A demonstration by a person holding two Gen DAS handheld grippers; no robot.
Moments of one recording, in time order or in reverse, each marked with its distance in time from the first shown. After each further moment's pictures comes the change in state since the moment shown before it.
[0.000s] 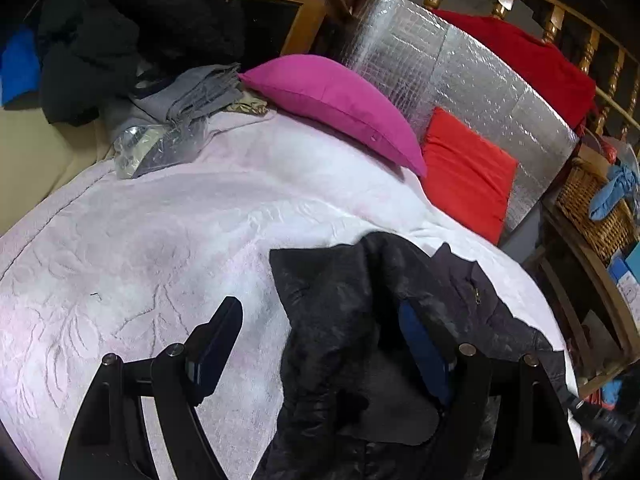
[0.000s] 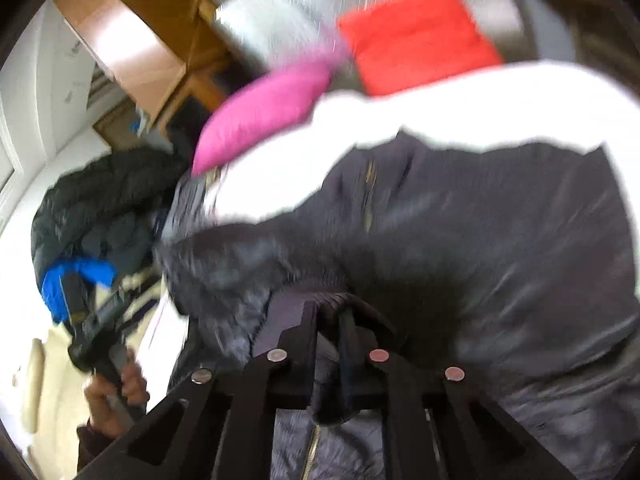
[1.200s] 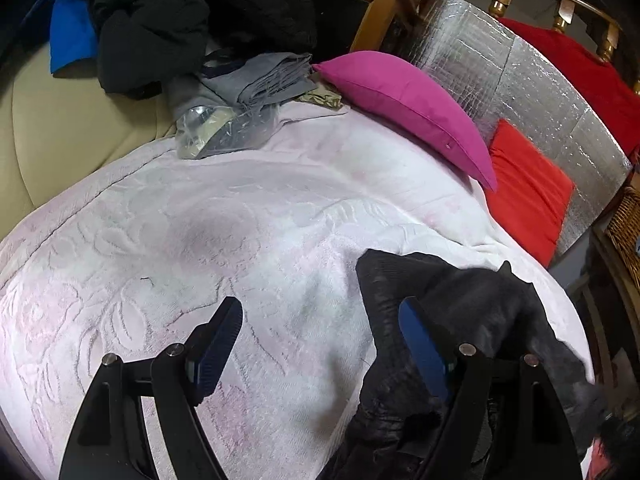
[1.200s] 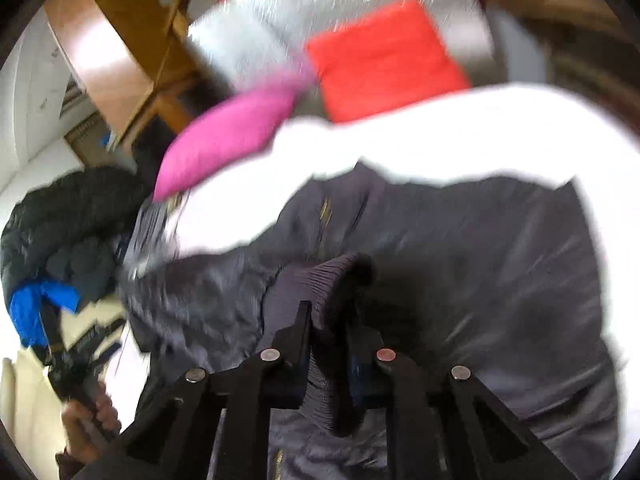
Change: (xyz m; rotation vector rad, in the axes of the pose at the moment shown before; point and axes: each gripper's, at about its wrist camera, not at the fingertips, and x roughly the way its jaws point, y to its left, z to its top) left arm 0.014 0.035 0.001 -0.097 0.011 0.188; right arm 0.003 -0.010 0.024 0.007 -0.087 -0.153
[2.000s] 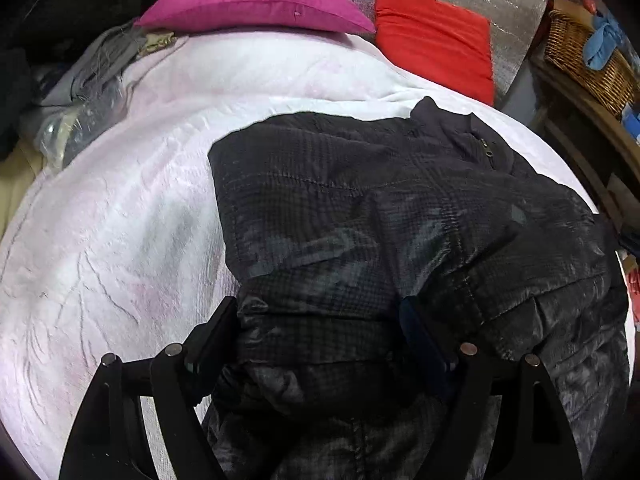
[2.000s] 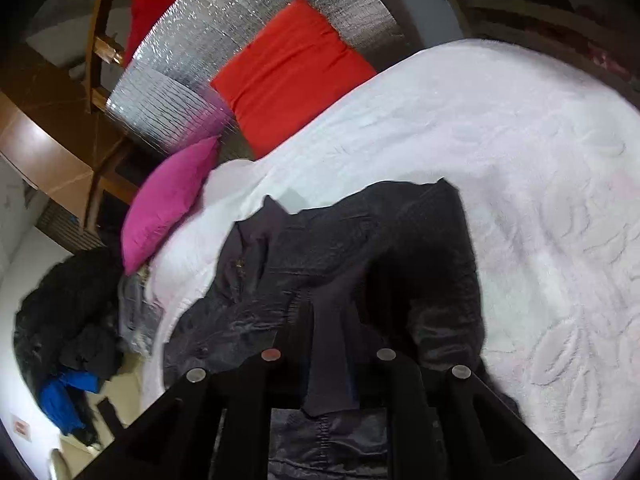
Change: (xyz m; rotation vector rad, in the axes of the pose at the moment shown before) left arm 0.044 -0.090 -0.068 0.460 0.281 -0.114; right arm -0.012 -0.118 0.025 0.291 0.072 -0.032
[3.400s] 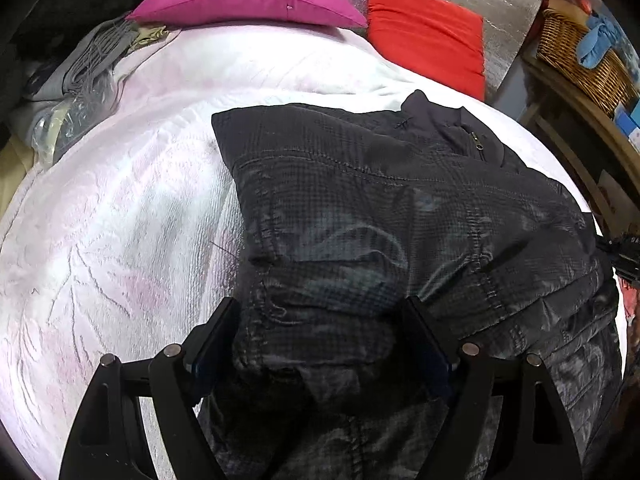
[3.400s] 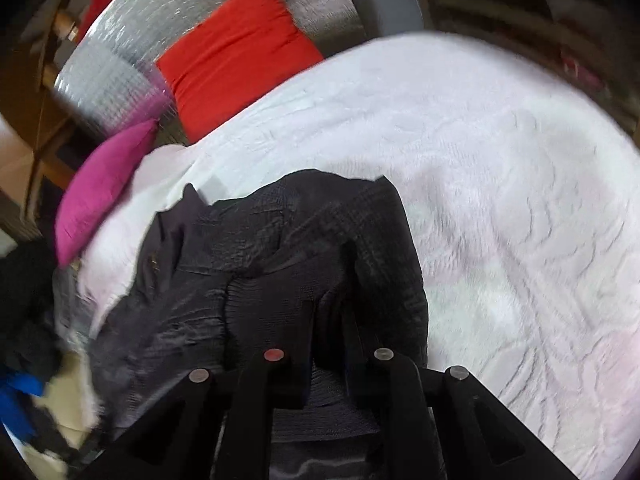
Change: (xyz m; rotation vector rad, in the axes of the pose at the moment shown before) left arm -0.005 0.003 -0.003 0.001 0.018 -0.038; right arm 0.024 -0.029 0.016 0.025 0.057 -0.188
